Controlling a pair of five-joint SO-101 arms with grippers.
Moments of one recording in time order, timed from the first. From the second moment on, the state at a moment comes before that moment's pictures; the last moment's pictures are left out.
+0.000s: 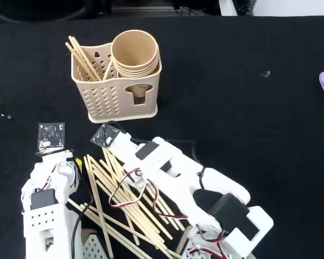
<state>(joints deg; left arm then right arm) -19.8 -77.1 91.9 43.1 -14.0 -43.1 -4.0 46.4 49.5 17.1</state>
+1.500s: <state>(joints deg) -19.8 -77.1 91.9 43.1 -14.0 -38.4 -15.6 14.3 -2.9 7.7</state>
